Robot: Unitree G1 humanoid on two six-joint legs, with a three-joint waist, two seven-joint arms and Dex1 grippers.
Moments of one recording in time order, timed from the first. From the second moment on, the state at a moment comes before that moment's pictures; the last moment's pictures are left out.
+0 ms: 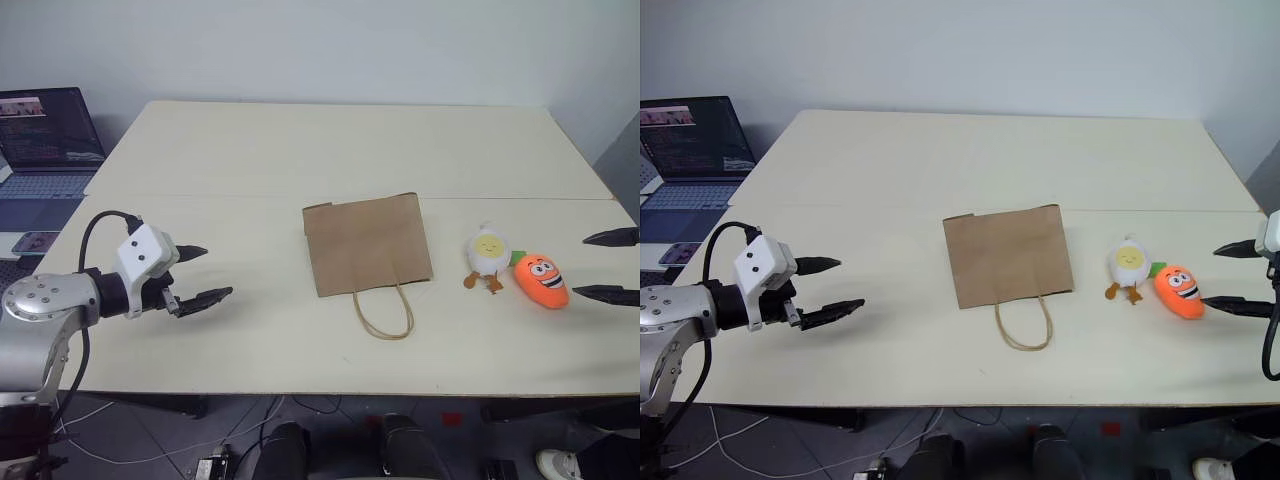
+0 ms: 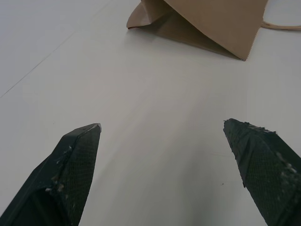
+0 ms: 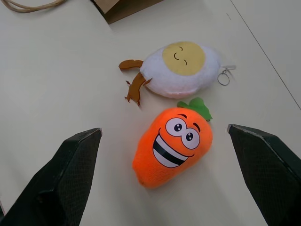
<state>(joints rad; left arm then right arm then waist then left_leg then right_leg) -0.11 0.96 0.24 -0.12 -0.35 0.34 -1.05 -0.25 -1.28 -0.28 0.27 0.30 0.14 1.44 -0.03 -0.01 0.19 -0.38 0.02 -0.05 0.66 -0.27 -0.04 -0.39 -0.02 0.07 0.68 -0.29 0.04</state>
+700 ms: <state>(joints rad) -0.14 0.96 0.24 -0.07 -0.36 0.24 -1.11 -0.25 -1.27 -0.25 0.32 0.30 0.09 1.44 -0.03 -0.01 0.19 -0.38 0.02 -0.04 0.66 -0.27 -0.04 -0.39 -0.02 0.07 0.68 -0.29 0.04</state>
